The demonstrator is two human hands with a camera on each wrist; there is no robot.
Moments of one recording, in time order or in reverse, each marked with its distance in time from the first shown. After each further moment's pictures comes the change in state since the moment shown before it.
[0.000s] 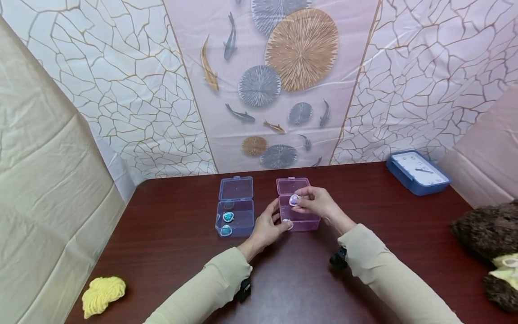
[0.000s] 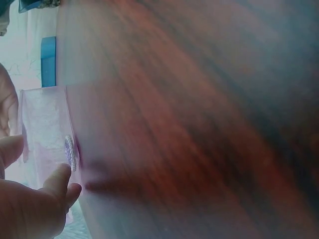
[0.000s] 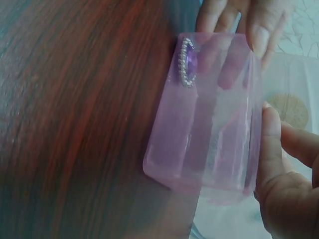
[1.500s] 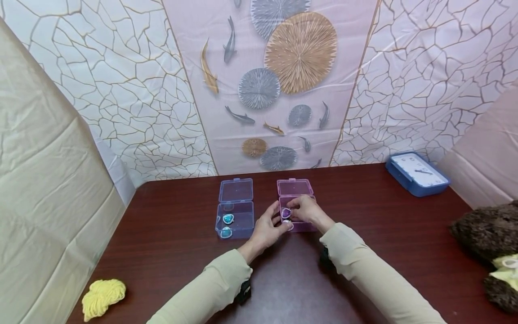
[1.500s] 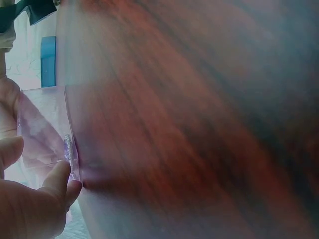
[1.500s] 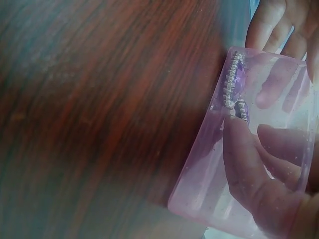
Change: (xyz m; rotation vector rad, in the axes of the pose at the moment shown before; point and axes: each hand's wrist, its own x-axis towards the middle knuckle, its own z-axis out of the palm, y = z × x) left_hand 0.006 -0.014 0.002 0.010 0.012 -0.012; right_hand 0.016 0.014 0.026 -0.601 0.045 0.007
